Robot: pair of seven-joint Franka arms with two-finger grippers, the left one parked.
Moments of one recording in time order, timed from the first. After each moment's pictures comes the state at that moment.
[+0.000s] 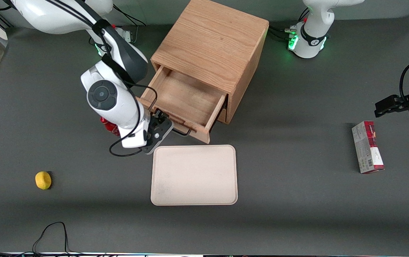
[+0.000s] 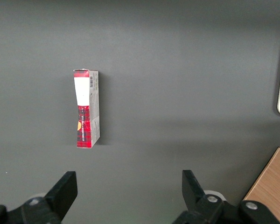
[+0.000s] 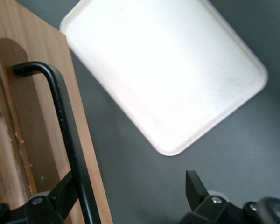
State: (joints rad) arm -0.04 0.48 0.62 -1.56 -0.18 1.97 -0.25
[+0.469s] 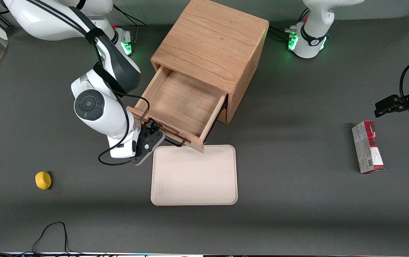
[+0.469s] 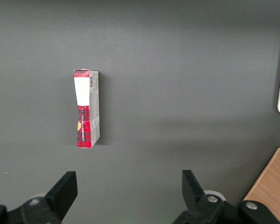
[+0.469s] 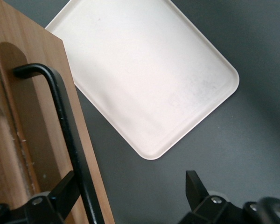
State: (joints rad) arm -0.04 0.50 0.60 -1.51 -0.19 1.96 -0.25
